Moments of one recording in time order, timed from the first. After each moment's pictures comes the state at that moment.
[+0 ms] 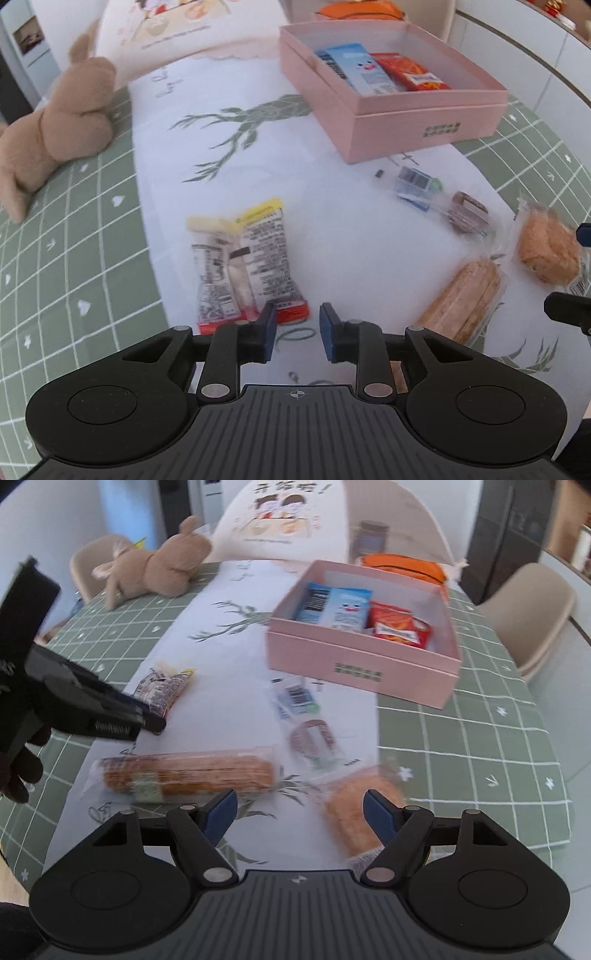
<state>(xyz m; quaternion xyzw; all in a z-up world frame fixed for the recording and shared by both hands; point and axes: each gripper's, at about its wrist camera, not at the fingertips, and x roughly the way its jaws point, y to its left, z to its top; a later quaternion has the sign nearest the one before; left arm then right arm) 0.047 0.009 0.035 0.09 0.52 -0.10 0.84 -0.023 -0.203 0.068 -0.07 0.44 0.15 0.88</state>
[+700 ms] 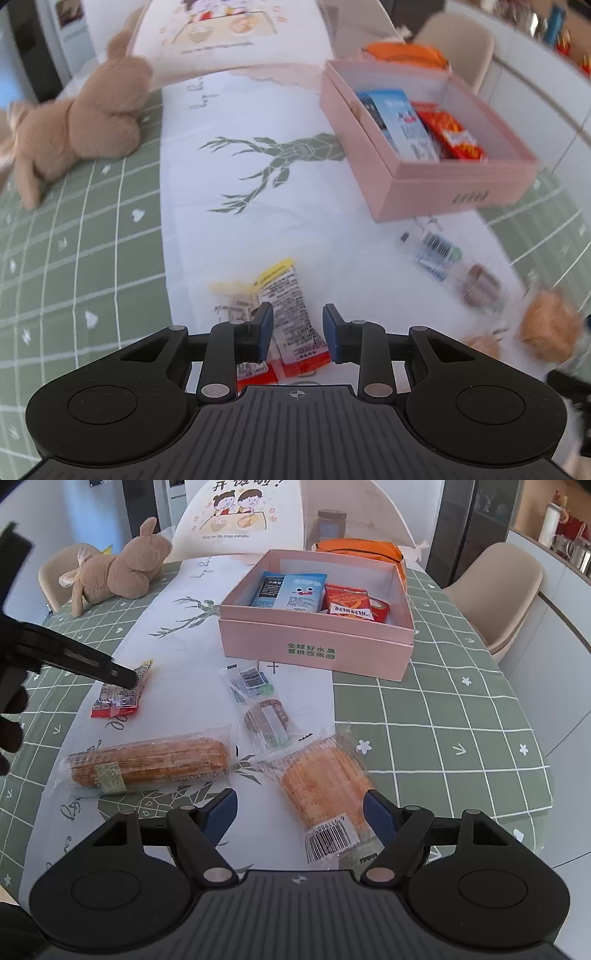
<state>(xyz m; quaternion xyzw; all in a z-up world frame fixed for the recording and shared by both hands) 0.070 0.015 0.045 0.04 0.50 -0.05 0.87 -0.027 -0.219 0.060 -0.06 0.45 0.11 0.89</state>
